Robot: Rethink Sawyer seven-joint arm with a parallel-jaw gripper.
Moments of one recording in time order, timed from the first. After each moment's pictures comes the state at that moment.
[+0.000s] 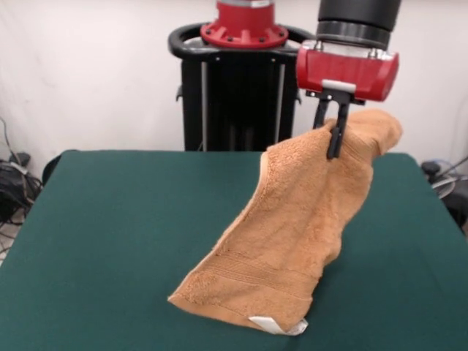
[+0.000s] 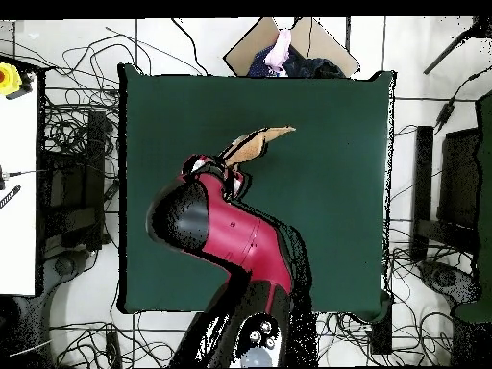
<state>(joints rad) 0.13 -0.78 -0.30 1.78 0.39 0.23 1.76</state>
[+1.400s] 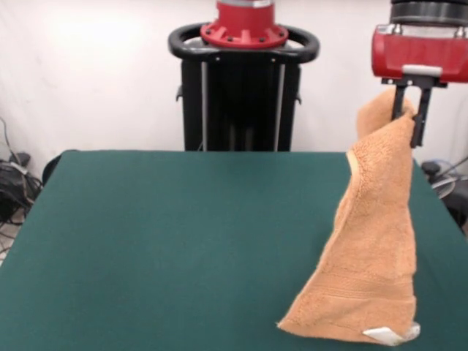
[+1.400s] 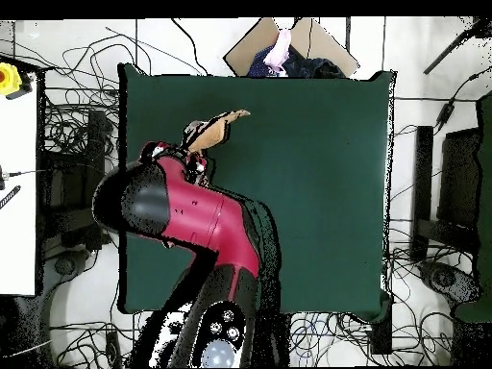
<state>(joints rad) 0.20 -0.78 -0.29 1.67 0.42 0.39 1.76</state>
